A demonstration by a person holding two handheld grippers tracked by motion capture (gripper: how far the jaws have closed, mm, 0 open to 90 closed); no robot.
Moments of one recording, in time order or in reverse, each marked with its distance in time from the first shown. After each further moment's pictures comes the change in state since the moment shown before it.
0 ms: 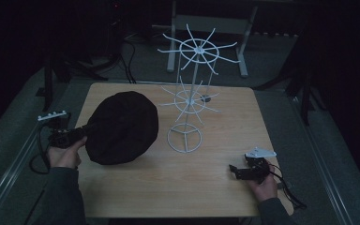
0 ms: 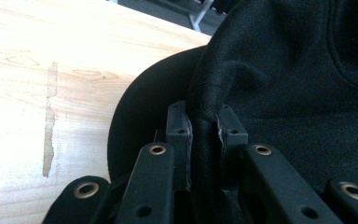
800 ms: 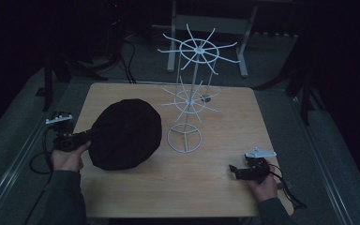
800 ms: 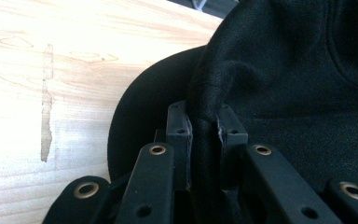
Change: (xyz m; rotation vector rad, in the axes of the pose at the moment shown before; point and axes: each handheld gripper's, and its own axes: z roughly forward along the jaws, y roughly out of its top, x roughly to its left) left arm -0.001 -0.012 0.008 0.050 0.017 0.029; right arm 0.000 0.000 0.000 0.001 0.001 0.001
